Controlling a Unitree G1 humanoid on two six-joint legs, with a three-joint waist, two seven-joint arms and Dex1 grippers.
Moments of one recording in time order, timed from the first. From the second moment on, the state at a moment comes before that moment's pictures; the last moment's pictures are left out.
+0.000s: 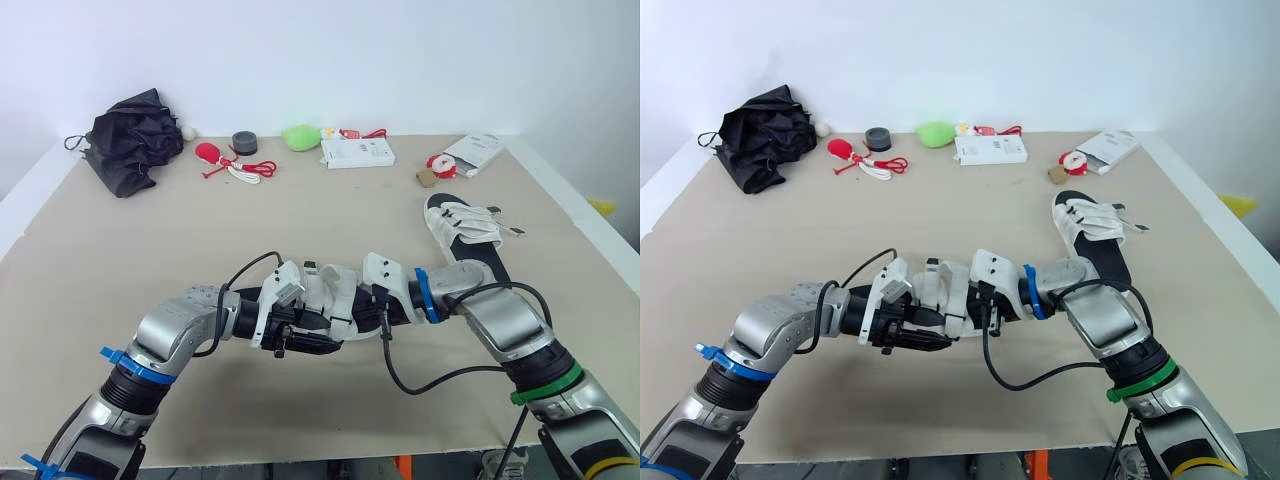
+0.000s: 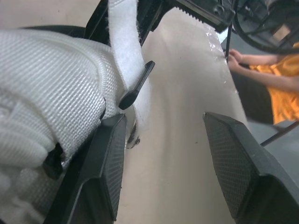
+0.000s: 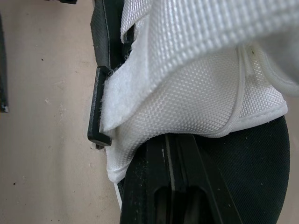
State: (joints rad) left arm -0.48 0.47 -0.29 -0.19 -0.54 0.94 -1.03; right arm -0.58 -0.67 0.39 -0.12 0.19 0.66 1.14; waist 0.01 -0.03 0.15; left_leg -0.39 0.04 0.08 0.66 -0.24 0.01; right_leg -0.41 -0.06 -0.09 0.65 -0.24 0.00
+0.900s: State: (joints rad) left arm -0.53 0.44 -0.32 -0.14 -0.58 1.08 -1.00; right arm -0.59 -0.65 0.39 -0.12 0.19 0.65 1.15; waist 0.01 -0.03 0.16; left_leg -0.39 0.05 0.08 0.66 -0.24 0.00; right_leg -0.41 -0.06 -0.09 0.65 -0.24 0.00
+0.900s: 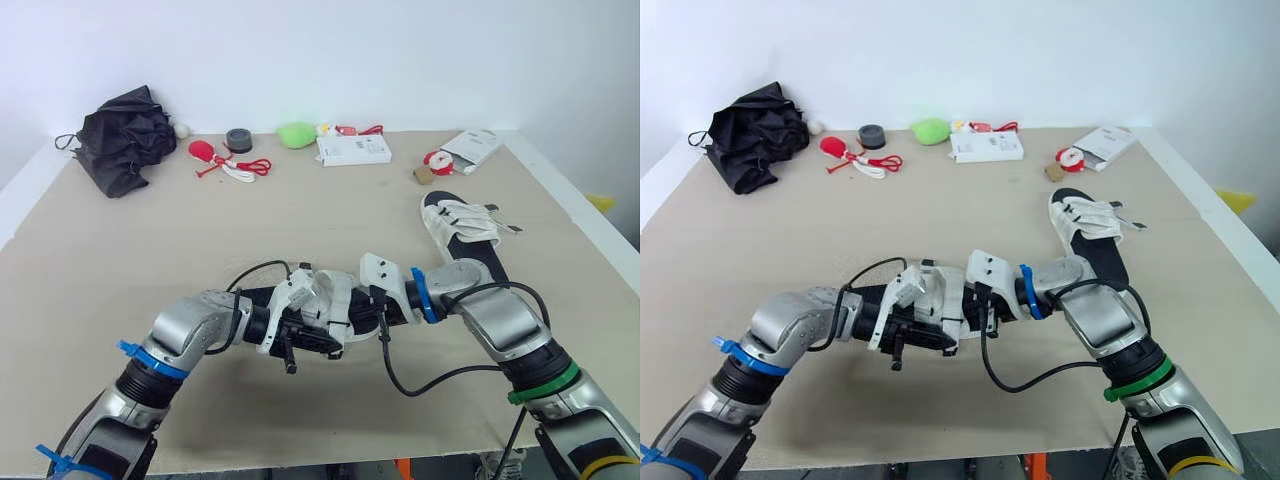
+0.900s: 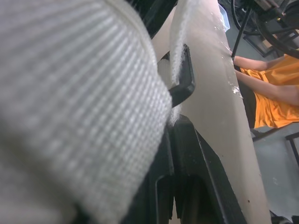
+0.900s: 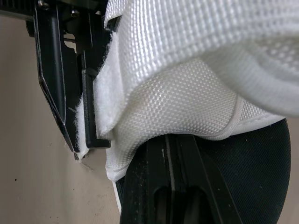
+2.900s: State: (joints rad) left arm -0.88 0.01 0.45 0.38 -0.77 1.44 -0.19; right arm -0.59 -0.65 0.39 -0.12 0.18 0.64 1.15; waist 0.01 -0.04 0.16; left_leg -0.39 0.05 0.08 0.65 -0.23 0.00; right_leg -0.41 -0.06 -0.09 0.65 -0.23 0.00
